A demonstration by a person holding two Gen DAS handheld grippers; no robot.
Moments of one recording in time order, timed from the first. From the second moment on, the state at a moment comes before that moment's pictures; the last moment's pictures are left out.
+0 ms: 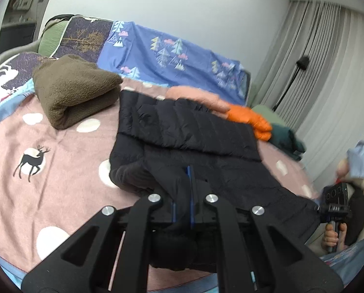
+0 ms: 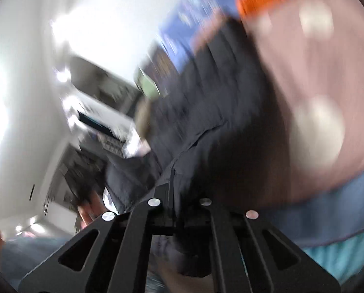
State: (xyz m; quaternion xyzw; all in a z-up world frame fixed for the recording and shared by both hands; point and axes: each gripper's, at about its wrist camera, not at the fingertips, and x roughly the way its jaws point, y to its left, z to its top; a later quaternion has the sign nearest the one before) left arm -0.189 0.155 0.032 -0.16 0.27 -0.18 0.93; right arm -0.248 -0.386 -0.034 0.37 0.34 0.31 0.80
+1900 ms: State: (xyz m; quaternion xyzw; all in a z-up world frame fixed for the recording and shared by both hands) left arm -0.053 0.041 0.012 0.00 0.34 -0.28 0.90; right arm -0.062 -0.275 -0.032 0.00 0.40 0.17 0.90
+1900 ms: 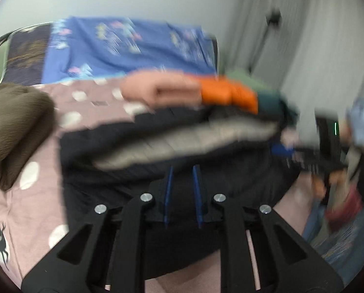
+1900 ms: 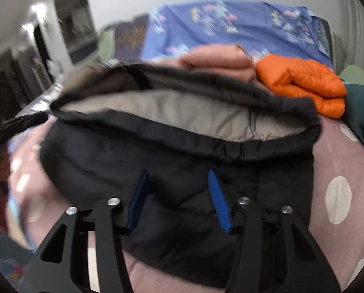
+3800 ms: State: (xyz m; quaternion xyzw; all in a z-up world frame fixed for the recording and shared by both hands) left arm 0.134 -0.032 -0.060 0.02 0.39 -0.09 0.91; right arm 0.119 -0.231 -0.089 0.03 0.43 0.00 0.90
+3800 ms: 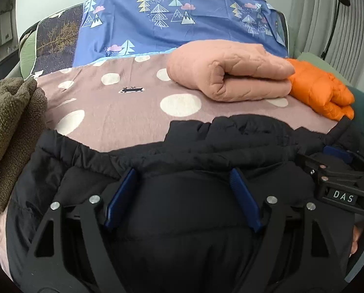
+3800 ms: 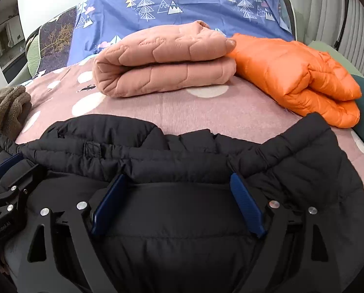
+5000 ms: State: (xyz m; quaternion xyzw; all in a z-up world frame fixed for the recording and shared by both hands) left arm 0.092 -0.027 -0.071 0.04 0.41 -0.06 0.91; right arm 0.069 -0.205 -0.094 -0.01 0.41 -0.01 0.91
